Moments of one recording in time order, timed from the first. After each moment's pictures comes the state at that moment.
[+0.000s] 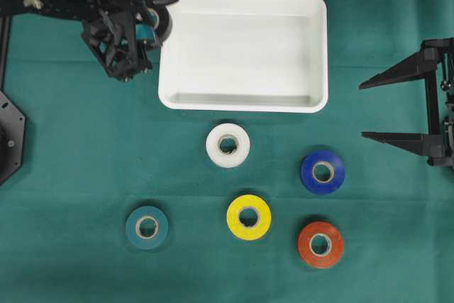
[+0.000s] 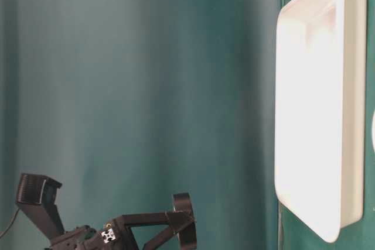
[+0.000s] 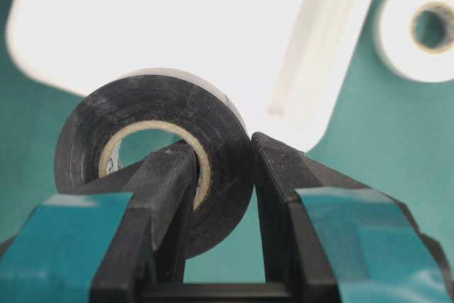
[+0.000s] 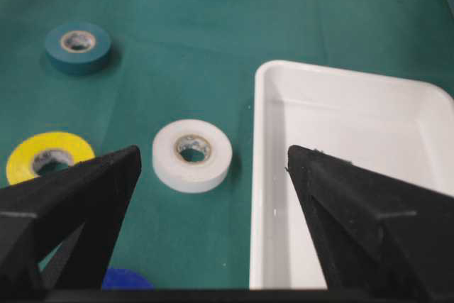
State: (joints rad) left arm 0.35 -0.27 0.44 0.01 0.88 0.03; right arm -0.01 -0.87 1.12 0.00 0.00 0.02
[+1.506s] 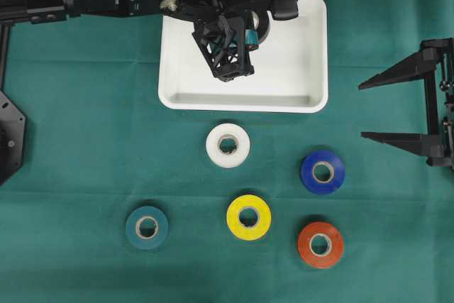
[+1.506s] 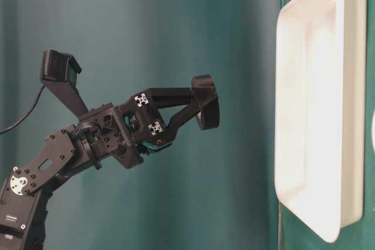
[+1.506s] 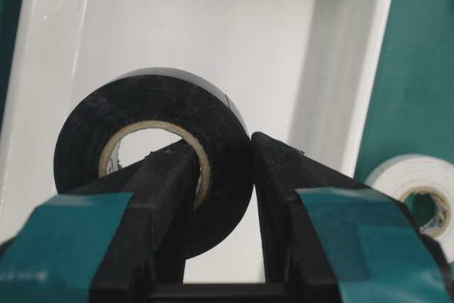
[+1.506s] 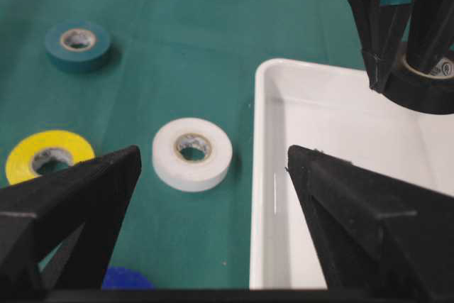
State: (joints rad) left arm 0.27 0.15 0.04 0.01 0.80 0.11; right arm -0.01 -0.87 1.11 0.00 0.00 0.02
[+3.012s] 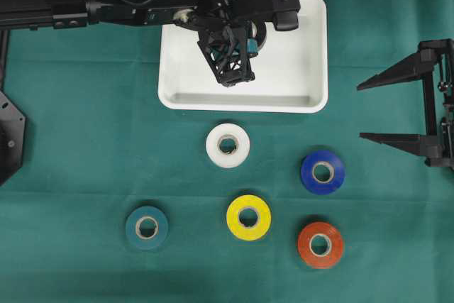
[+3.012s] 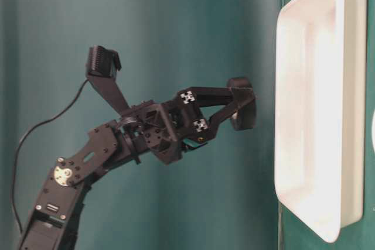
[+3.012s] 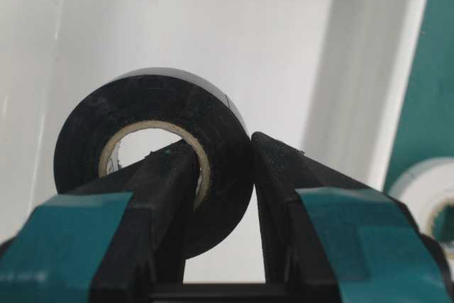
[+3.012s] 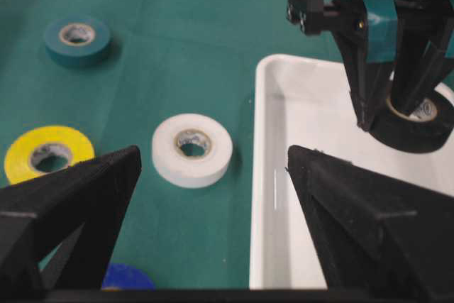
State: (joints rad) left arm 0.29 0.21 0.09 0.01 0.71 0.11; right arm -0.01 -0.86 1.11 -0.01 0.00 0.02
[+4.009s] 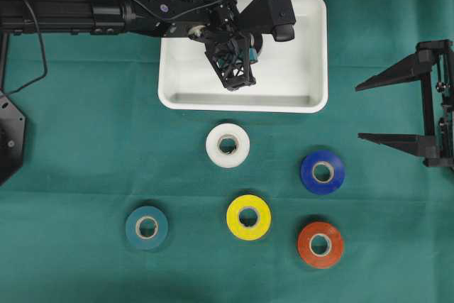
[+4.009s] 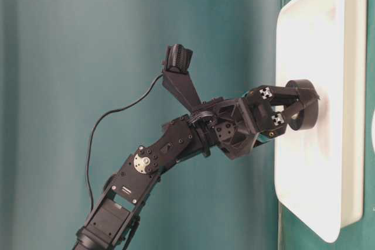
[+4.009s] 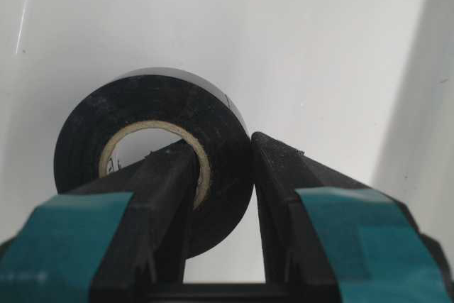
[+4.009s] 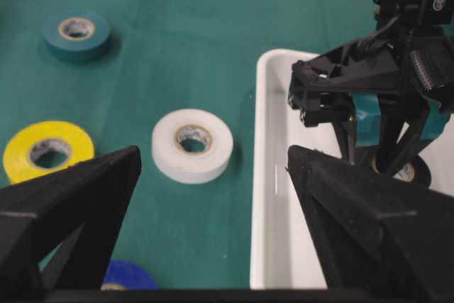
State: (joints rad) left arm 0.32 0.37 0.13 0.01 0.55 0.11; right arm -0.01 -0.85 1.11 -0.01 0.00 0.02
